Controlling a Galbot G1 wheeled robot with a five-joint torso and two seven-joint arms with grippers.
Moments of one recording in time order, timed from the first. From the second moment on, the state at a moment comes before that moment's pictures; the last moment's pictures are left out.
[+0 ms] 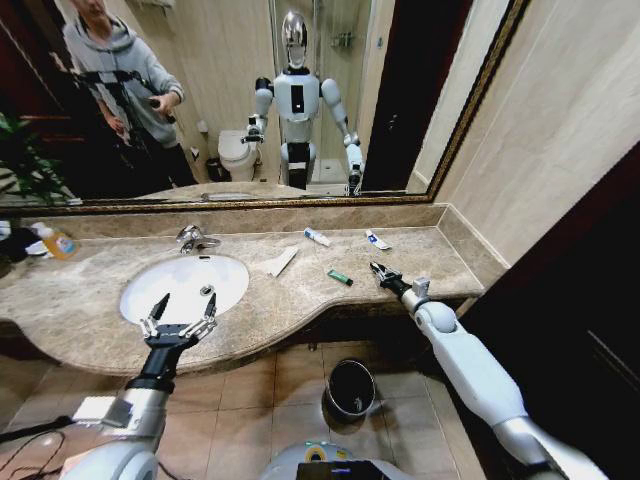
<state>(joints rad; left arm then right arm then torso) 1.84 -1.36 -0.82 -2.47 -0.37 0.04 0.05 -0.84 1.03 0.29 1.39 0.50 -0.06 -0.25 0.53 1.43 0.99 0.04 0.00</state>
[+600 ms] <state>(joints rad) 1.84 -1.36 -0.82 -2.47 -0.37 0.04 0.05 -1.26 1.01 0.52 1.82 0.53 0.06 -0.10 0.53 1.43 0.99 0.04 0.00</state>
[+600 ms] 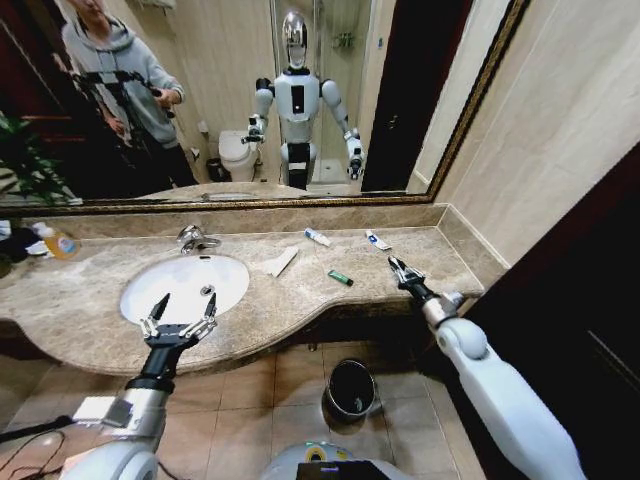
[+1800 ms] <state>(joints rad) 1.84 -1.36 -0.82 -2.47 -0.37 0.04 0.05 -1.38 1.29 0.35 1.17 0.13 0.26 -0.12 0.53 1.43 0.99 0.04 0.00</state>
